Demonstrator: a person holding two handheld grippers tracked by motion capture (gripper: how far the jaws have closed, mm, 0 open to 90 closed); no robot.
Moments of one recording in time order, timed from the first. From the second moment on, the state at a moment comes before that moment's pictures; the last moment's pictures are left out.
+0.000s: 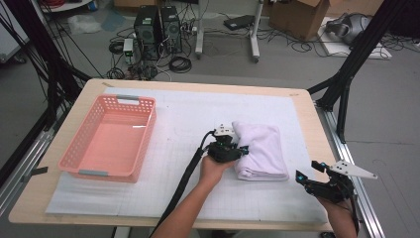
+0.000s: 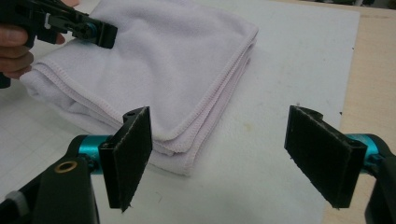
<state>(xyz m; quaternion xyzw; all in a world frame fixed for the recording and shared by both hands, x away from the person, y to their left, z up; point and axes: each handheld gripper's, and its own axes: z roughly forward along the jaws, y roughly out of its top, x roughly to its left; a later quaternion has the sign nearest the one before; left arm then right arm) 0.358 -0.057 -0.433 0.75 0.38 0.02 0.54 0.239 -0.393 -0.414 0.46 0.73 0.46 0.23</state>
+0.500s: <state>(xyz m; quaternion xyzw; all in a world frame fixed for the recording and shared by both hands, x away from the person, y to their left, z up) 0.347 -0.040 -0.407 0.74 0.32 0.03 0.59 0.240 -0.391 -0.414 0.45 0.73 0.46 0.23</state>
